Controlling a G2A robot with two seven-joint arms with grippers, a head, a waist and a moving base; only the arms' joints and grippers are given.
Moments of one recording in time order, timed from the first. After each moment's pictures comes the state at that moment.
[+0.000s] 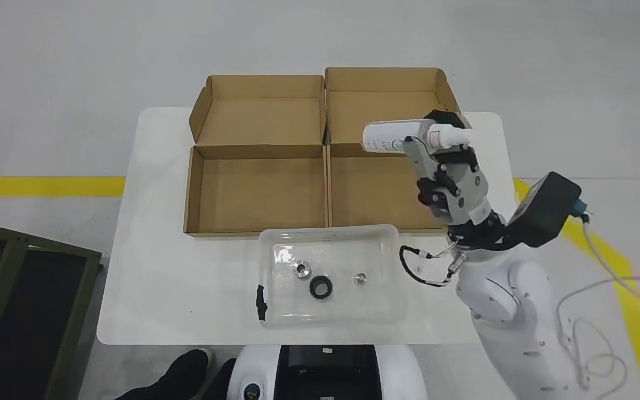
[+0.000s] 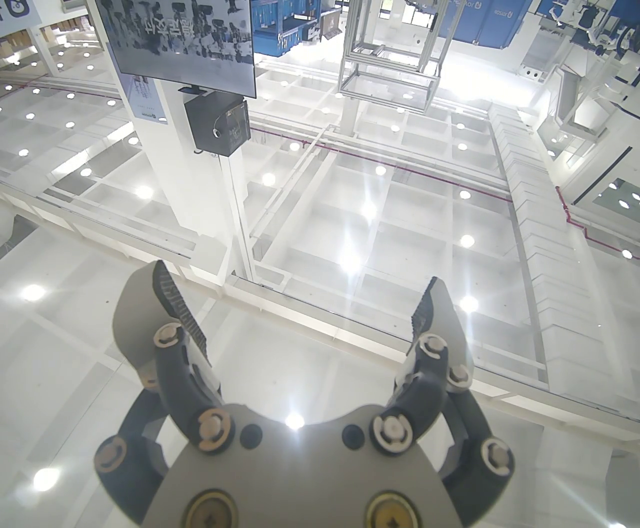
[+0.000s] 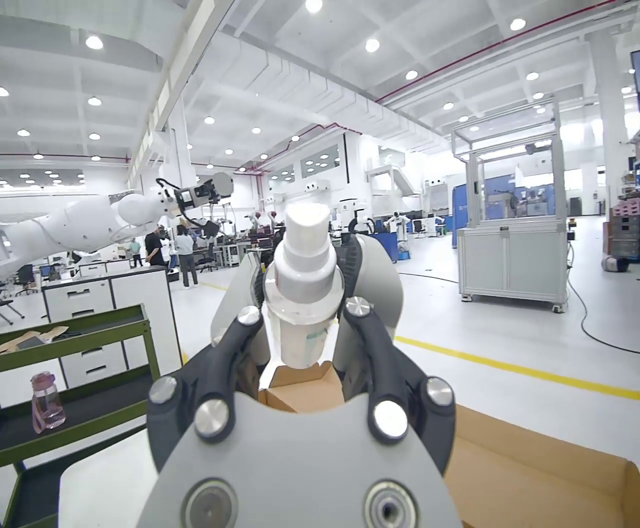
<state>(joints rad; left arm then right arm) -0.37 -0.34 -0.25 -1.16 3.07 0.41 0.06 -1.28 -1.19 1.29 -2.08 -0.98 -0.35 -0.30</state>
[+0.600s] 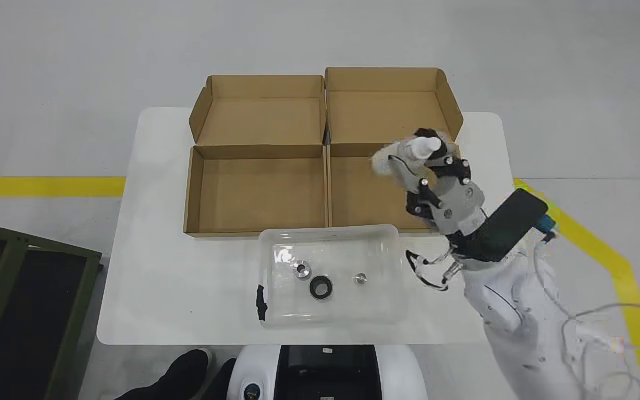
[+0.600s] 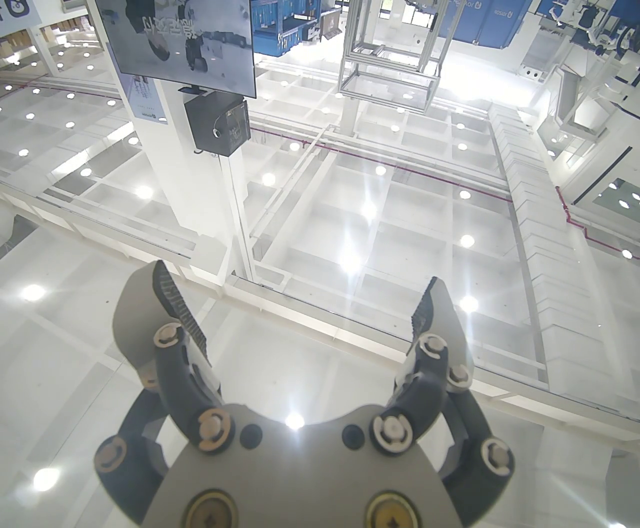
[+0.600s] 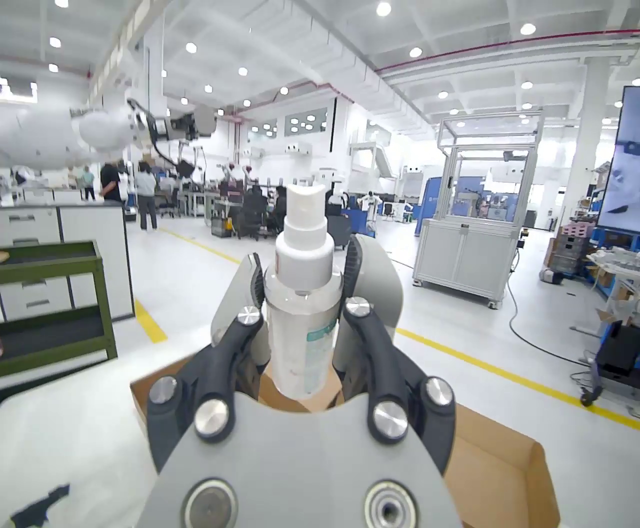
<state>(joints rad) -0.37 -0.34 -0.25 -1.16 3.07 0.41 0.06 -1.36 -1.18 1.34 -2.11 -1.26 -0.39 -0.19</state>
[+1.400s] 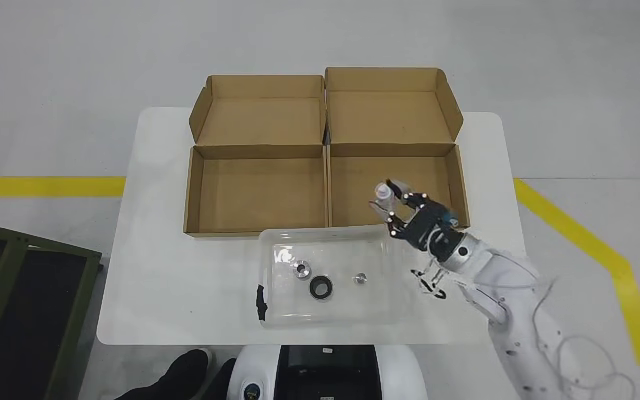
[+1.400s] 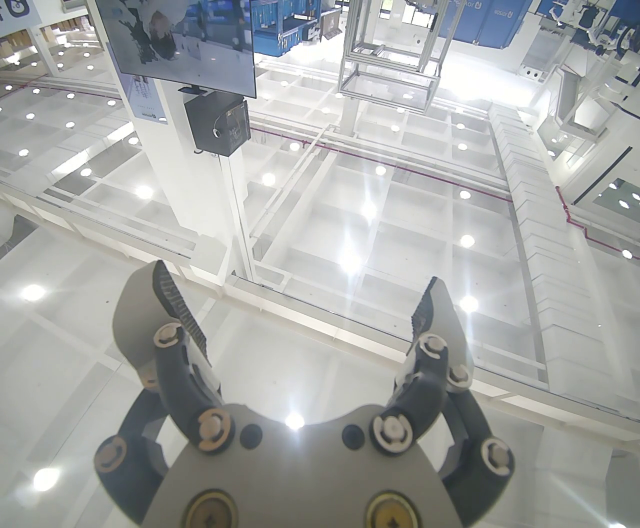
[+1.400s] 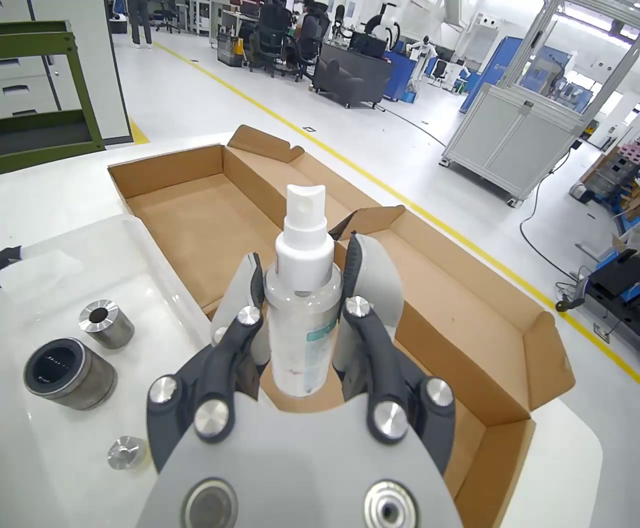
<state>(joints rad) -0.37 -0.34 -0.25 -1.16 3.07 0.41 0.06 -1.37 -1.16 1.35 -1.90 -1.44 -0.54 -0.02</state>
